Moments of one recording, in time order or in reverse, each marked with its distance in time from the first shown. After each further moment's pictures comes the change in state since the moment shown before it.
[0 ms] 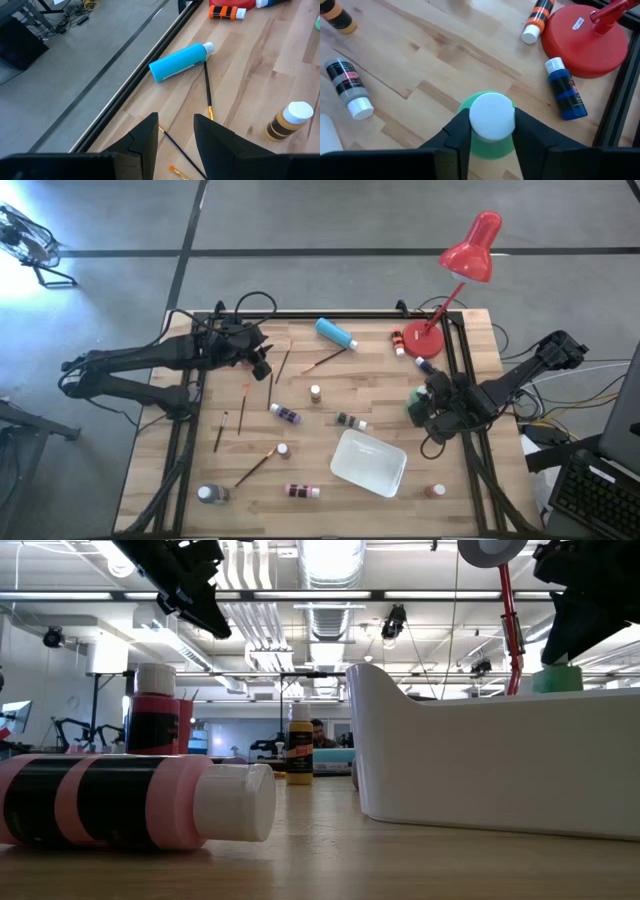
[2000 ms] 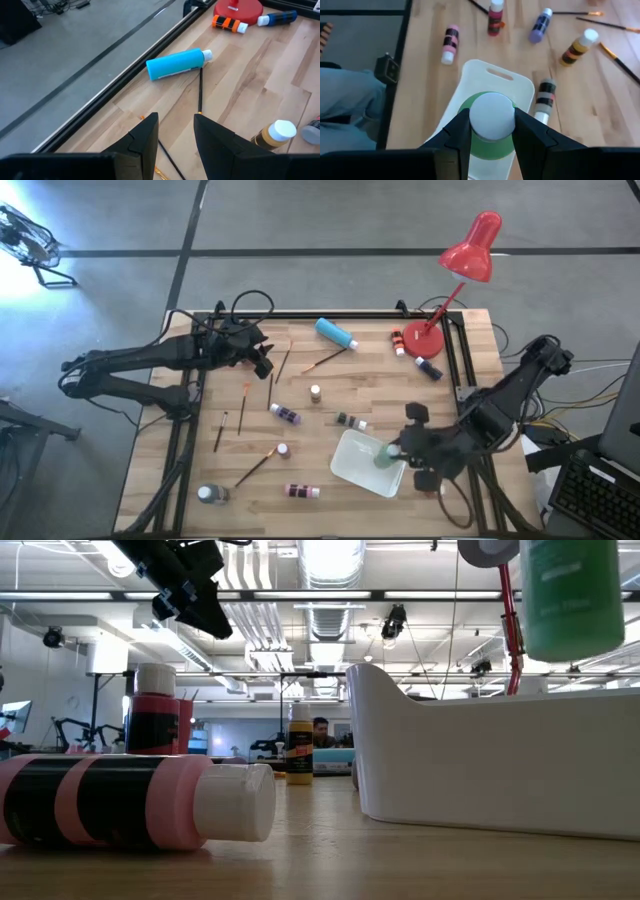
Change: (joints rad) left arm 0.000 0.000 0.000 0.000 0.008 -0.177; right arm 0.165 0.260 0.502 0.359 -0.258 -0.928
